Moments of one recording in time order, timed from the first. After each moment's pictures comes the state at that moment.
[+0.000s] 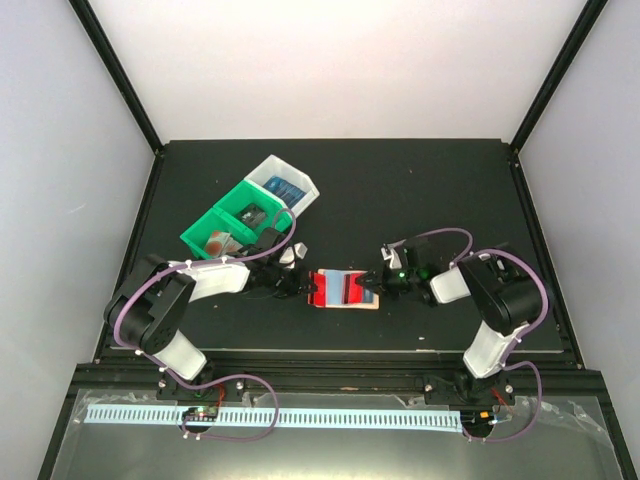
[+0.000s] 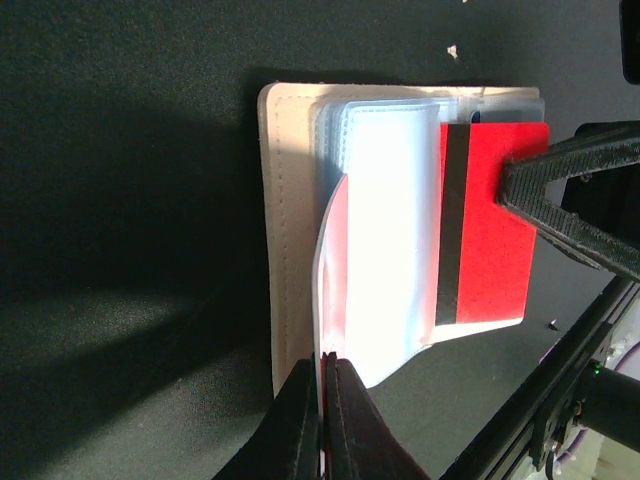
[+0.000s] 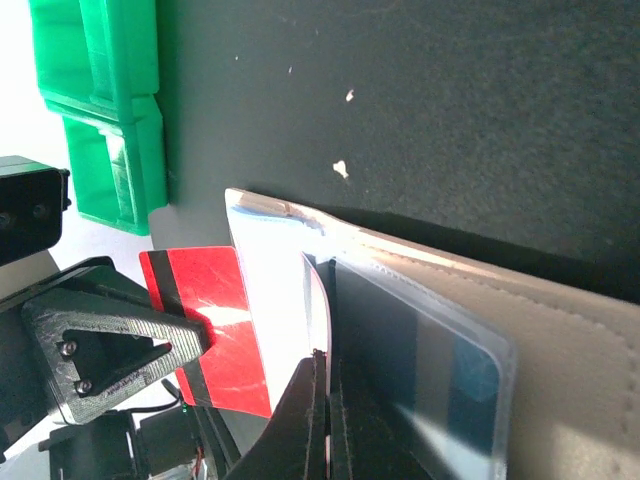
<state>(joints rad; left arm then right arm) -0.55 1.58 0.68 -0.11 0.55 -0.70 0.41 1.75 0.48 0.52 -0.78 0.95</state>
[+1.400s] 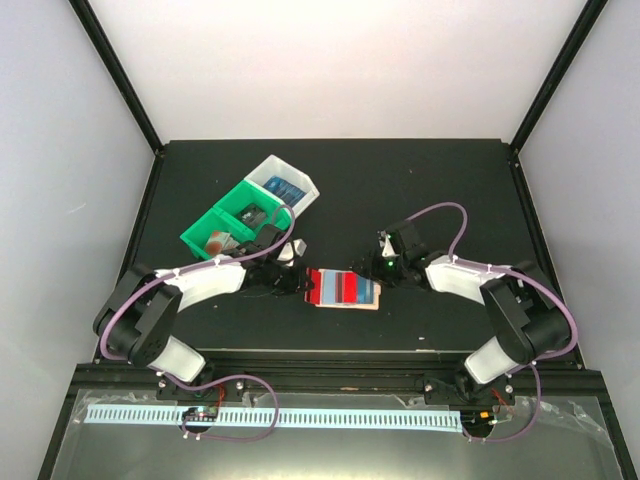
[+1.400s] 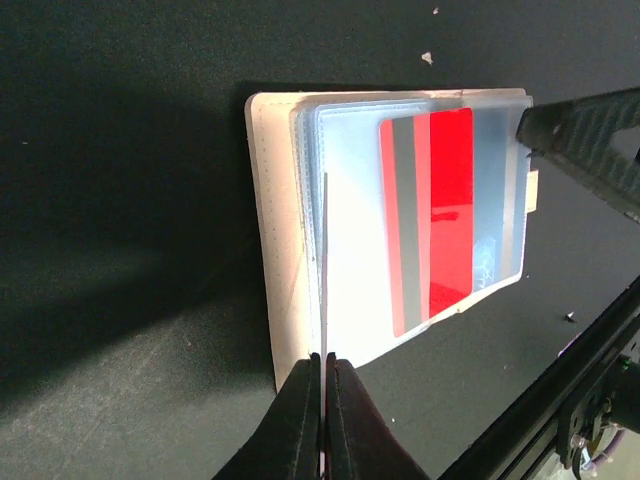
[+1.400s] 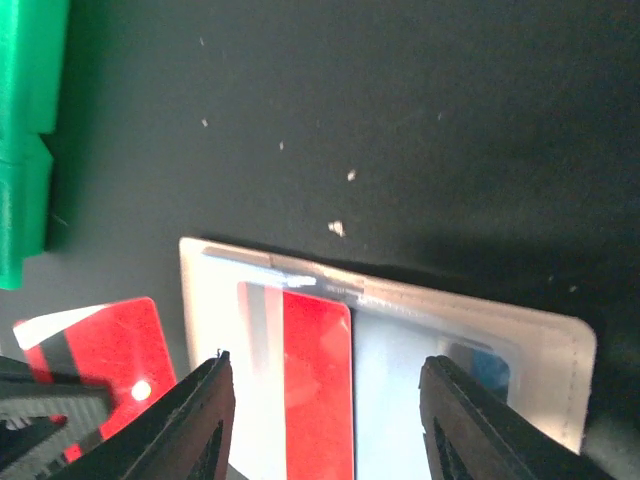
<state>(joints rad) -0.57 1.51 0.72 -0.23 0.49 -0.65 0.51 1.55 0.68 -0.03 -0.41 0.80</state>
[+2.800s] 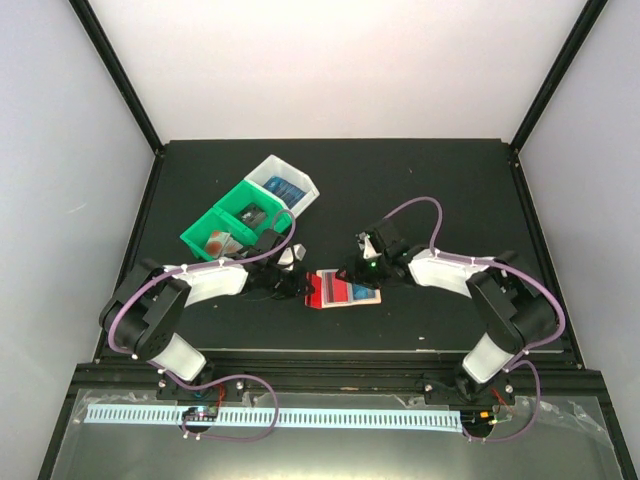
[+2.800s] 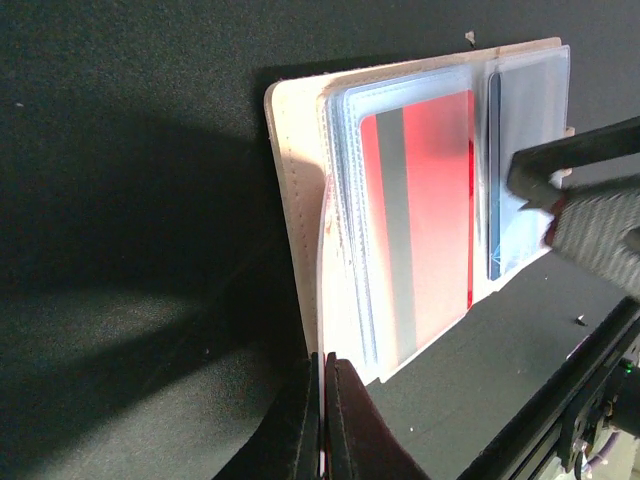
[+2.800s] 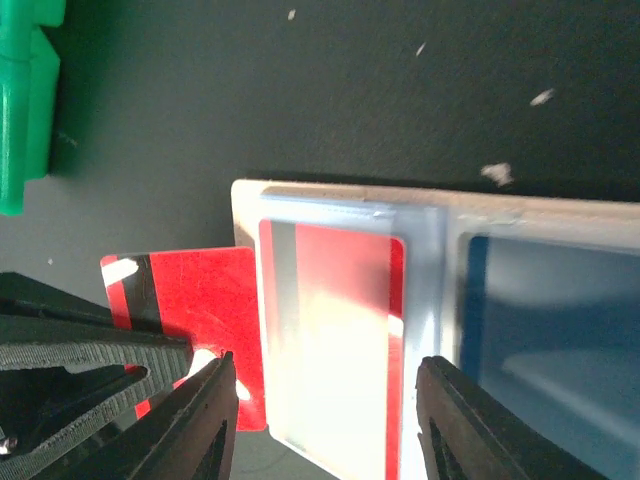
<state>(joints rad) -0.57 1.55 0.67 -0.16 0.51 -0.67 0.63 1.65 0.79 -0.11 -0.47 0.78</state>
